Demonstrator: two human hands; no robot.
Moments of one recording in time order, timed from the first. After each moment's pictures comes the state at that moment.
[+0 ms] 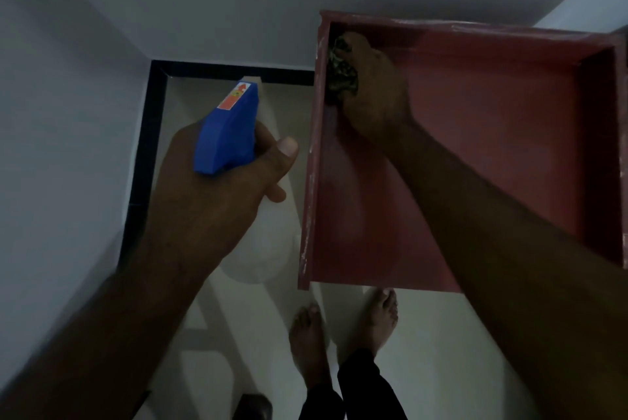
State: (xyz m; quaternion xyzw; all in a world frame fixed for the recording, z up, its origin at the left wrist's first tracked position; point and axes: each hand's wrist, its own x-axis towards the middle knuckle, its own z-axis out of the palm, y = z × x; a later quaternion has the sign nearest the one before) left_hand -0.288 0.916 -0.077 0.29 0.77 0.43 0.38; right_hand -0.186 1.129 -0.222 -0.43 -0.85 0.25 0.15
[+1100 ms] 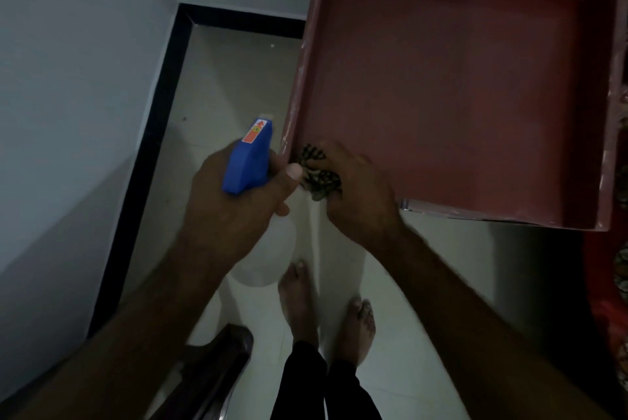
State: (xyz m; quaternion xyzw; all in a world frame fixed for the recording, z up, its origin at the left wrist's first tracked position) left_hand -0.158 0.785 -0.108 0.26 0.80 0.41 0.35; right_hand -0.027 0.900 -0.215 -0.34 -0.84 0.43 0.07
